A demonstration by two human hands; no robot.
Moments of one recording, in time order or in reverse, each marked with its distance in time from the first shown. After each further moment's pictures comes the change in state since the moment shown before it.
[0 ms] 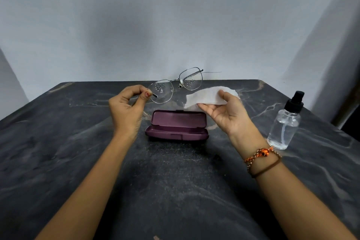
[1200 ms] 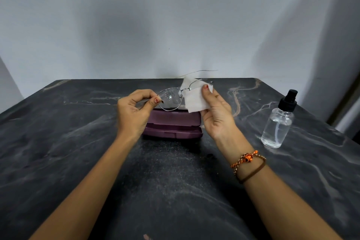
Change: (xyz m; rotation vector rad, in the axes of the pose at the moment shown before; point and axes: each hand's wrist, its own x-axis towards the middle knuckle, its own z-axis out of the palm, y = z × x) left_hand -0.015 0.008 0.015 0.096 -0.168 0.009; right_hand -0.003 0.021 0.001 -0.011 -0.033 -0.250
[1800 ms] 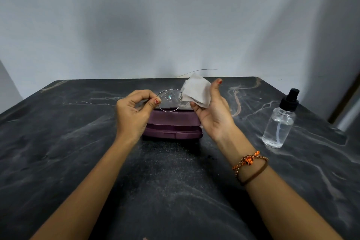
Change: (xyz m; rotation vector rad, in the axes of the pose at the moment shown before) left_hand -0.002 0.004 0.001 0.044 -0.003 0.034; right_hand -0.004 -0.002 0.004 -0.128 -0.067 0.021
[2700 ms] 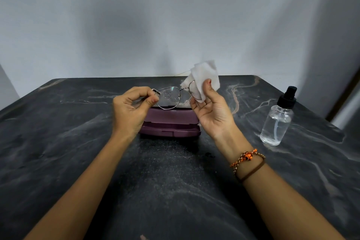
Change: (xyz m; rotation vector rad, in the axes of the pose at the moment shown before) left_hand 0.002 -0.005 -0.002 -0.028 -0.035 0.021; right_hand -0.003 -0.001 -0.004 0.178 -0.051 0.048
